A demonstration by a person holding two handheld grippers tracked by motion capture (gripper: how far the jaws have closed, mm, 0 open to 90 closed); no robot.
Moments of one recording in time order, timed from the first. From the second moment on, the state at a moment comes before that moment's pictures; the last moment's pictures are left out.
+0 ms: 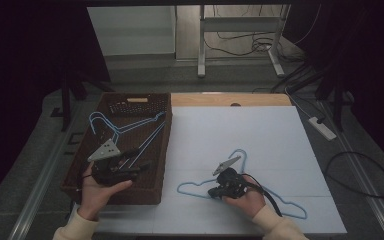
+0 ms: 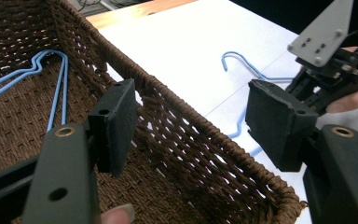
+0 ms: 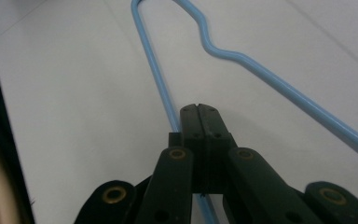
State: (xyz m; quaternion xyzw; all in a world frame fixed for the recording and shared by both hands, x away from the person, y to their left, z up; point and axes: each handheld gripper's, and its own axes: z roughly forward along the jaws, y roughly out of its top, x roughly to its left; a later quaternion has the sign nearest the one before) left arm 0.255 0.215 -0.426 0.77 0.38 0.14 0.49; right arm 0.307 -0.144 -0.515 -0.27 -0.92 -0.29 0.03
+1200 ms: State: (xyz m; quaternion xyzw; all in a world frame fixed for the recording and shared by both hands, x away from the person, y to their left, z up) left arm 0.256 0.212 -0.428 0.77 0.38 0.13 0.49; right arm 0.343 -0.247 -0.490 -0.35 -0.90 -0.24 -0.07
